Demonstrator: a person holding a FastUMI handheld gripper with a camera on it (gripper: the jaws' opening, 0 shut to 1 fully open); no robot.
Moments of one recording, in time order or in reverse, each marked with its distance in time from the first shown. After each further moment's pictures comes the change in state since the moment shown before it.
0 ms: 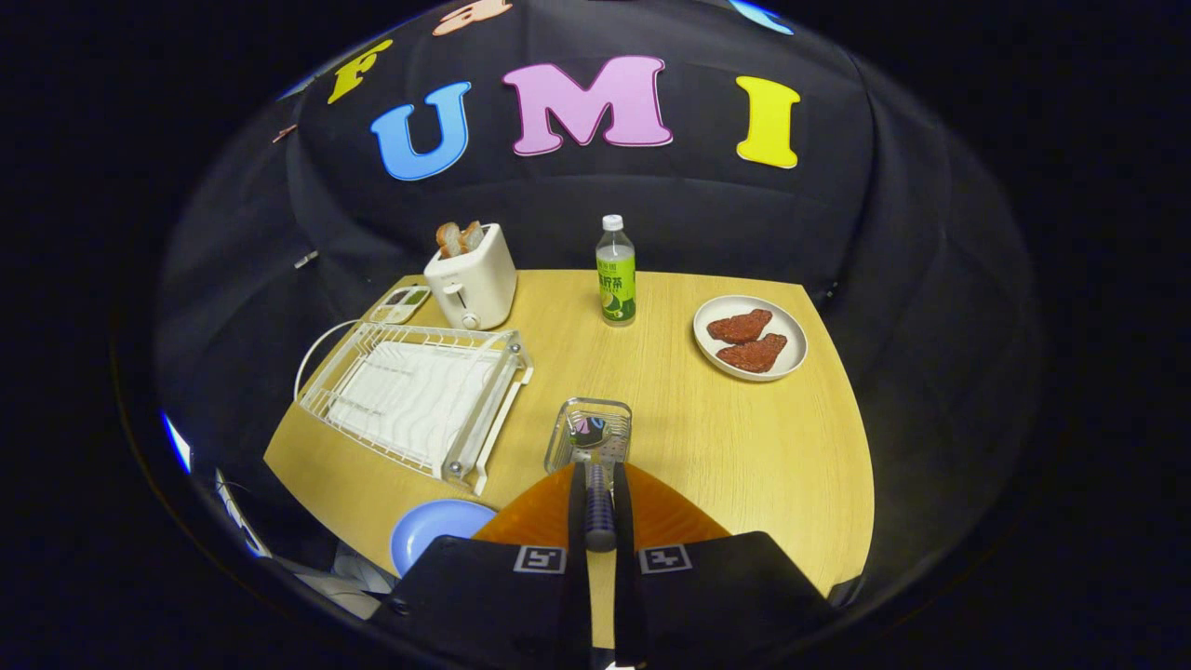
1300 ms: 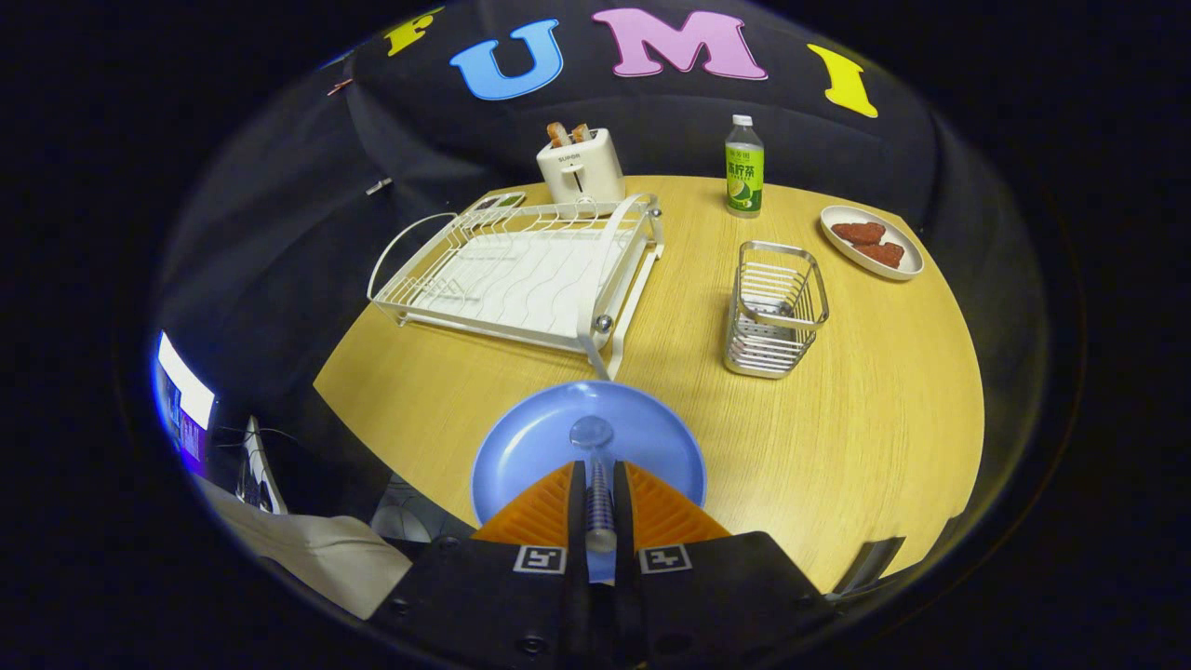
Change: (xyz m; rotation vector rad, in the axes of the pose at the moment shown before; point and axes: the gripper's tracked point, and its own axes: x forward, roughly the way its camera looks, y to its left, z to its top) arm 0.019 0.127 -0.164 -0.036 0.244 0.192
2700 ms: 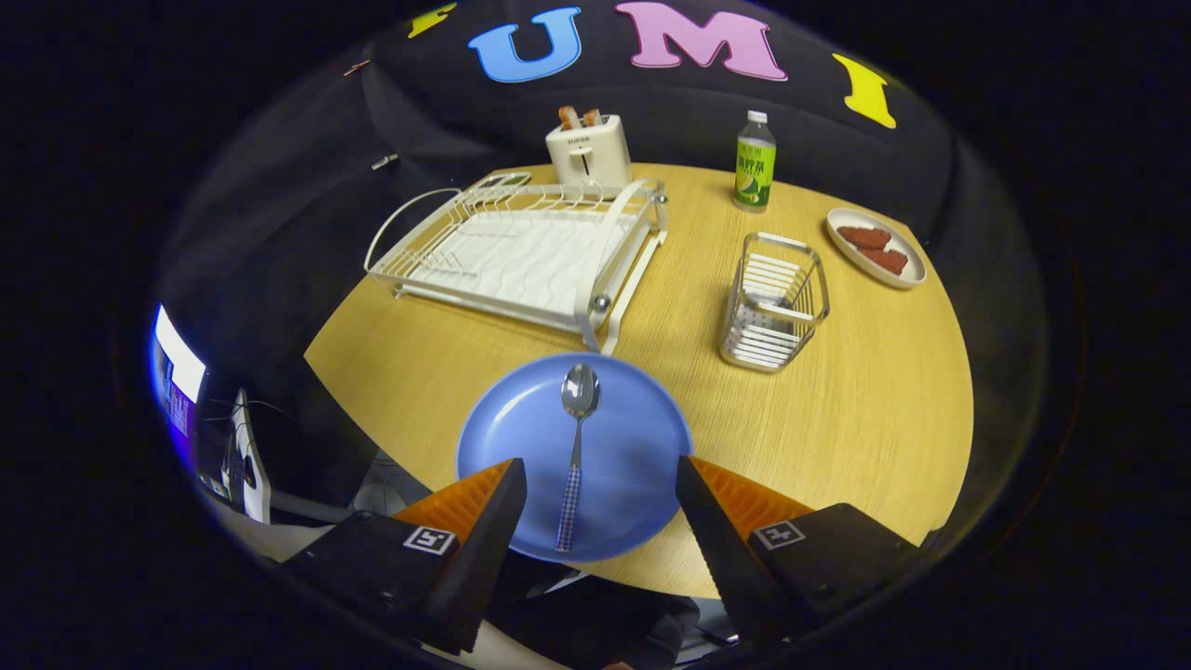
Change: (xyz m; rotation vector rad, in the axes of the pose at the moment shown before) arm -0.015 -0.013 0.033 -0.086 -0.034 -0.033
